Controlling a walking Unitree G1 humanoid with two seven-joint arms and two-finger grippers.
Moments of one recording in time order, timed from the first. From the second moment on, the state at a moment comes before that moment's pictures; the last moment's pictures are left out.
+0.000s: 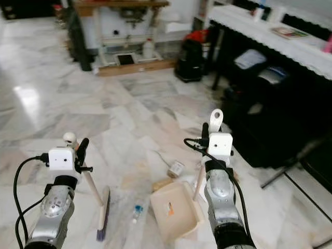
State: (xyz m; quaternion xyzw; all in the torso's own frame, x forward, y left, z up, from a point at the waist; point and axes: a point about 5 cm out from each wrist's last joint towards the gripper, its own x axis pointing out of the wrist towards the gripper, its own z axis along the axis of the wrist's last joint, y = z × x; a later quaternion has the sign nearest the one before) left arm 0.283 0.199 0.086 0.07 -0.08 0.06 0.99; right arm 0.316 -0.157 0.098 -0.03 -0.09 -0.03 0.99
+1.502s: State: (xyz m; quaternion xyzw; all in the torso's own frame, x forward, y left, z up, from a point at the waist) left arm 0.284 0.191 0.084 0.07 -0.07 0.04 0.99; right arm 0.317 -0.184 0.058 -0.04 0.02 -0.10 0.99
